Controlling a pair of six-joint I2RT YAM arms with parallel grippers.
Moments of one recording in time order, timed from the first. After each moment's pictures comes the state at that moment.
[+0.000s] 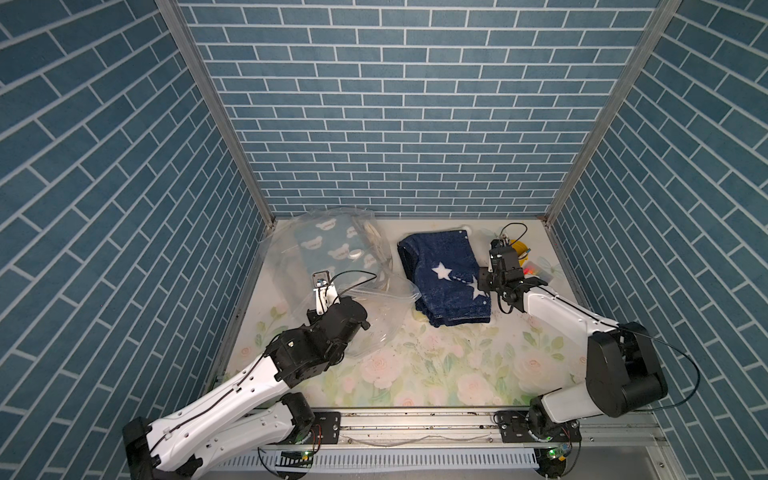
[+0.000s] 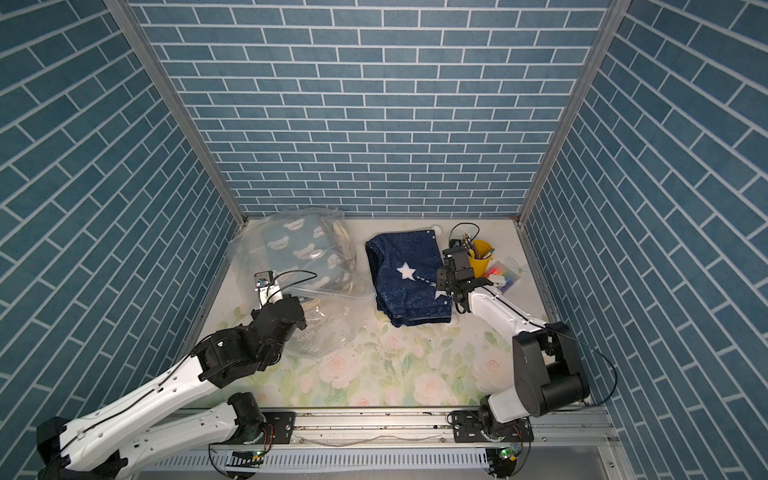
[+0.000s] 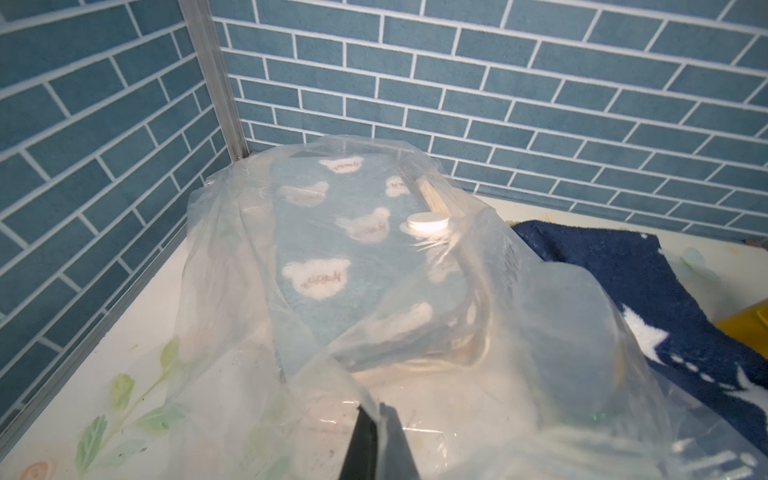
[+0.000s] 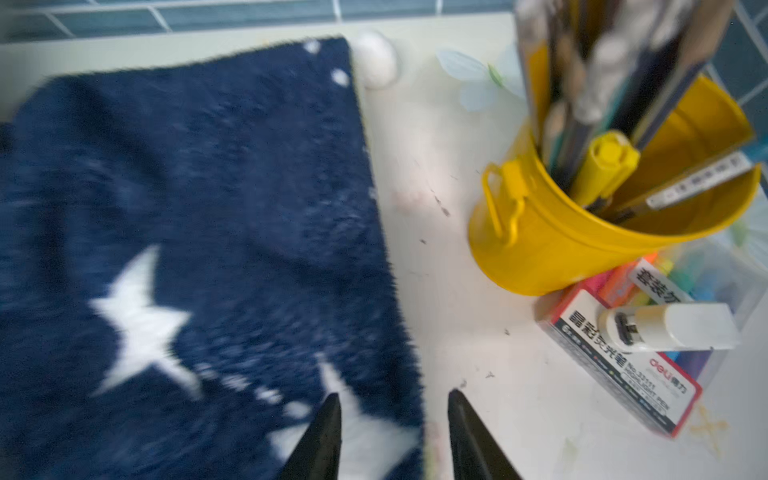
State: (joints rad) left arm -0.91 0.83 0.82 -0.69 -0.91 -0.74; right arm 0.43 1.45 0.94 -0.24 0.22 0.25
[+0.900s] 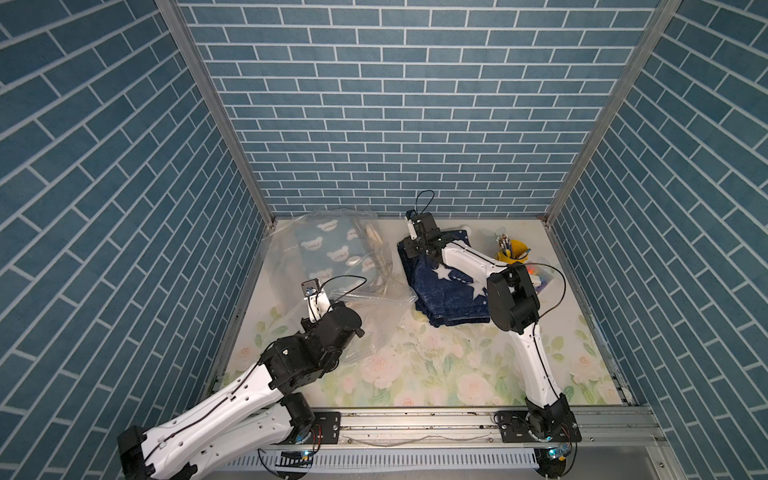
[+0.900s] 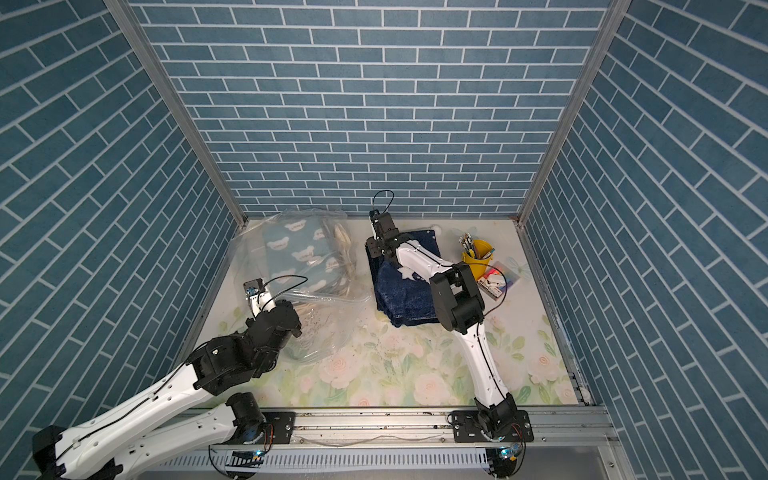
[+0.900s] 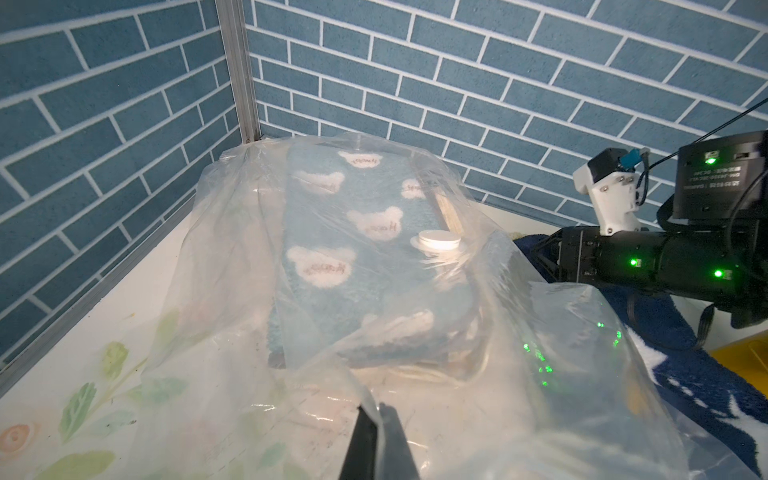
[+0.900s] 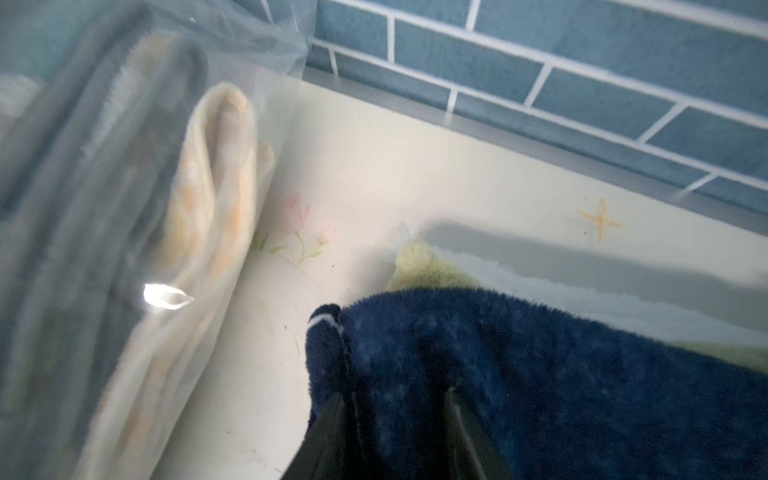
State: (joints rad) left arm -0.91 0.77 0.75 -0.68 -0.90 -0.82; right arm 0.63 2.35 1.94 -0.34 0.09 0.08
